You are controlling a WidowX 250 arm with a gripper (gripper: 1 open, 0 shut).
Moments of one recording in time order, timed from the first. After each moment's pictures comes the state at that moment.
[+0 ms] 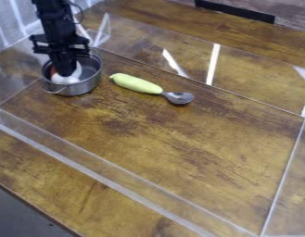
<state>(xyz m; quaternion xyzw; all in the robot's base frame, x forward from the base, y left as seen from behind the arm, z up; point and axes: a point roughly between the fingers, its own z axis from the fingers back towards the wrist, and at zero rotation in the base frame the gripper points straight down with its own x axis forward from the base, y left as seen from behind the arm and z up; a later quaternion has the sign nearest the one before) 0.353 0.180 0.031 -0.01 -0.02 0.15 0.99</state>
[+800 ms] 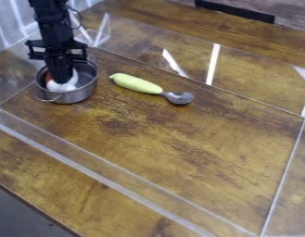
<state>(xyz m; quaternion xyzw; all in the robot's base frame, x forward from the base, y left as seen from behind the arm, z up) 0.340 0.167 0.031 -0.02 0.02 0.16 0.99</state>
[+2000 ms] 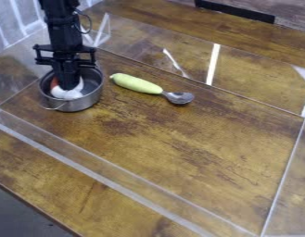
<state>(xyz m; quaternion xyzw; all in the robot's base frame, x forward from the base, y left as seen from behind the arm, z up) 0.340 0.138 0.031 -0.04 0.07 0.14 0.99</state>
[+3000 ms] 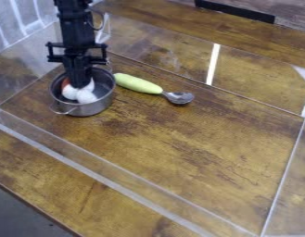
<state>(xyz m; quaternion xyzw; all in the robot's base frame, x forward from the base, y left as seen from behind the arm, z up) 0.350 0.101 0.055 -0.06 0.09 0.07 0.99</state>
